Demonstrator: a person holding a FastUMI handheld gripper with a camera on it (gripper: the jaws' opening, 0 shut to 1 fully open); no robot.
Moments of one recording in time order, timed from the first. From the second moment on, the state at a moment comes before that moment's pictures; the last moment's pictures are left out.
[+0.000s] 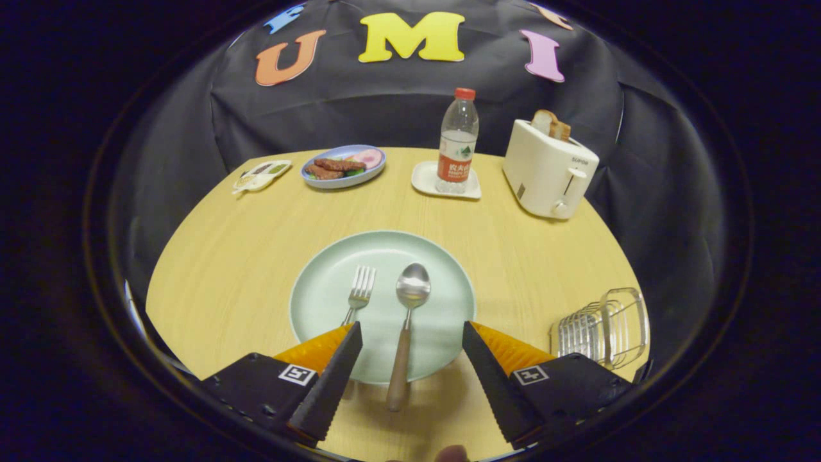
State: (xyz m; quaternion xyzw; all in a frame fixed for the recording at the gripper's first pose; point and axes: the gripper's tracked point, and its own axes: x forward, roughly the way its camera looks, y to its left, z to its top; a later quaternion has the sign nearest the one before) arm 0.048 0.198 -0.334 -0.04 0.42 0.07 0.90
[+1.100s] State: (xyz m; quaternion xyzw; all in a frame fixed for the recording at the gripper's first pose) arm 0.034 0.170 -0.297 0.00 0.53 0.08 0.84
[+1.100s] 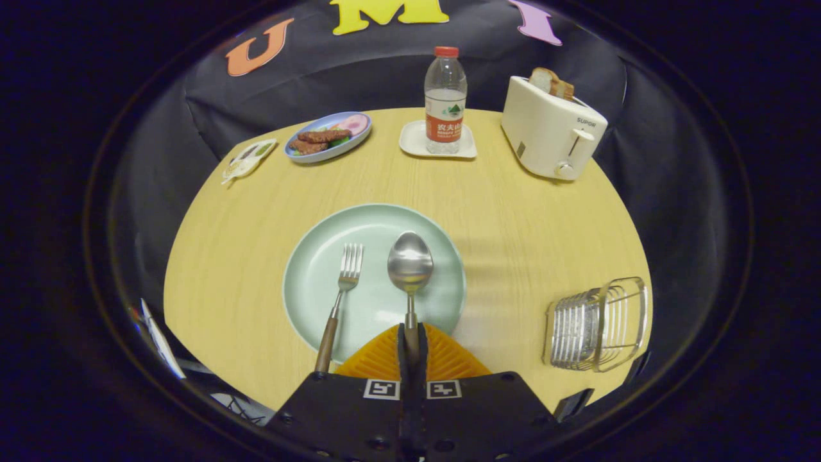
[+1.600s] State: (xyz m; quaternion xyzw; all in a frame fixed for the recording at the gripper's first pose) arm -0.006 0.005 -0.216 0.01 0.58 0.02 0.82
